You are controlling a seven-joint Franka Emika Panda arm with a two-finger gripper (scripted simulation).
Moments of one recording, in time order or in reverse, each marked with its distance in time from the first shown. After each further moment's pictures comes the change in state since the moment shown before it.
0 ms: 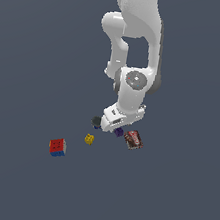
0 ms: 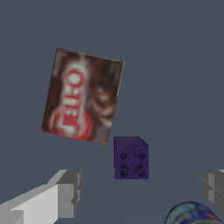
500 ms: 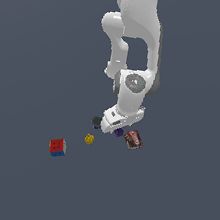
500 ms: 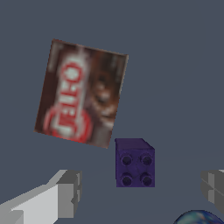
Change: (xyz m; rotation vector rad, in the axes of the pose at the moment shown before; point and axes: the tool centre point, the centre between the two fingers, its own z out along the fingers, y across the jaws) arm -0.001 -0.001 0.012 0.000 0.001 -0.007
